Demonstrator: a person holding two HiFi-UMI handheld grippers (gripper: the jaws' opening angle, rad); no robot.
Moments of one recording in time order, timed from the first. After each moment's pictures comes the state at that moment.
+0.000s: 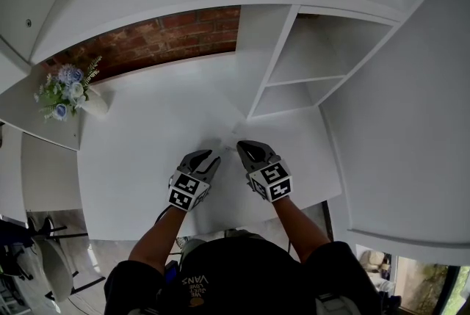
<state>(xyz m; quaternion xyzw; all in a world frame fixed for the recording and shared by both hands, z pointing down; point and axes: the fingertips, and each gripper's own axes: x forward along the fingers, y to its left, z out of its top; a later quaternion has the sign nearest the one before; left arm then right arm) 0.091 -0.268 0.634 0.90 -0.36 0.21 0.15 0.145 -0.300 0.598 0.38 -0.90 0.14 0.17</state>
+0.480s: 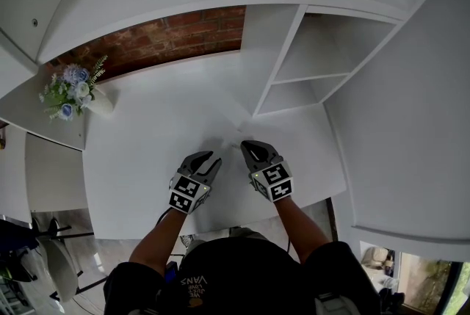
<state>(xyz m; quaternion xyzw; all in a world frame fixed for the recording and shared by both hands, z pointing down) 0.074 -0.256 0.622 0.90 -0.36 0.20 0.15 0.138 -0.295 0.604 0.39 -0.89 0.13 0.17</state>
